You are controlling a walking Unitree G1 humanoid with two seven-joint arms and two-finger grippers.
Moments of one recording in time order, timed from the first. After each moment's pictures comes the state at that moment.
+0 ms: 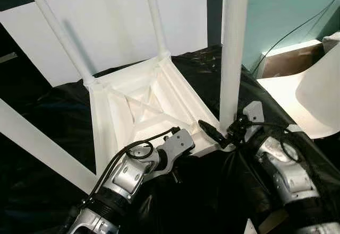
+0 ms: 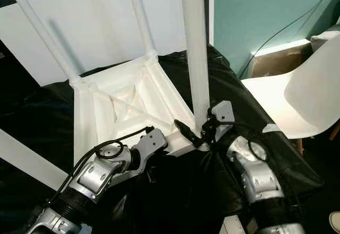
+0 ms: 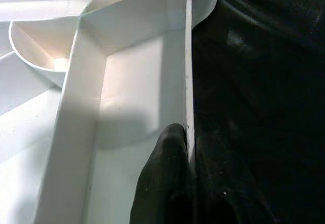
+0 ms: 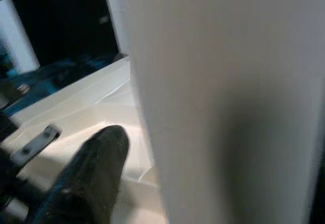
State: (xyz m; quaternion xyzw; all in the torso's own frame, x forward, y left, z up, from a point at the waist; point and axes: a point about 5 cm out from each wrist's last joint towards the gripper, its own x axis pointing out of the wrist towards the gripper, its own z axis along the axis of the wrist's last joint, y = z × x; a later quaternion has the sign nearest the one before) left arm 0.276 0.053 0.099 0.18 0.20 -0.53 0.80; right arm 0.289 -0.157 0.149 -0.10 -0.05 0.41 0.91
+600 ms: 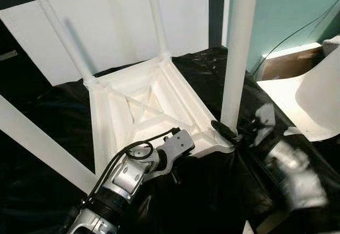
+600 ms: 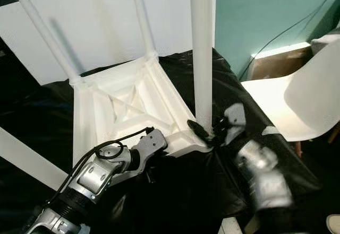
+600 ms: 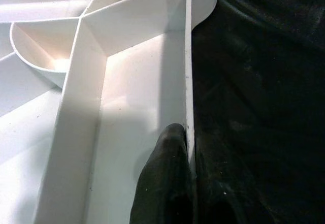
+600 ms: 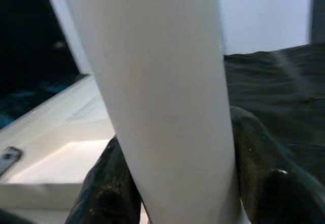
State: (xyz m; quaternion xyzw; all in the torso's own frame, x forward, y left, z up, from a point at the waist) left arm 0.277 0.053 0.097 0.18 0.20 -0.53 0.80; right arm 0.273 -0.154 0.133 -0.03 -0.08 0.24 0.97
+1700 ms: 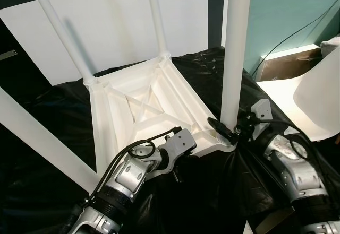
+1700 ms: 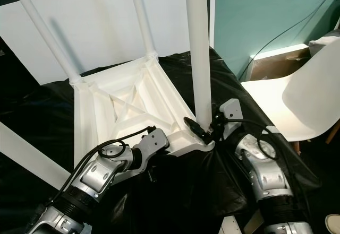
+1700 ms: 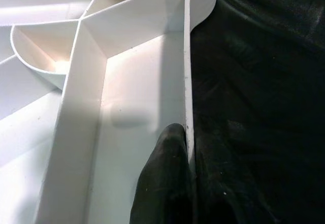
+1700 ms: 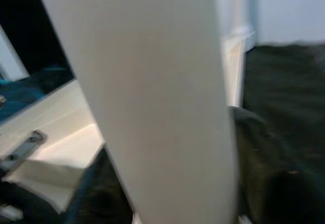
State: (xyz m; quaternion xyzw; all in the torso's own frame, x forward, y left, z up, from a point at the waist) left arm 0.278 0.049 0.097 0.18 0.20 -0.53 0.80; right arm 0.293 -0.171 0.147 -0.05 -0.03 0.36 0.93
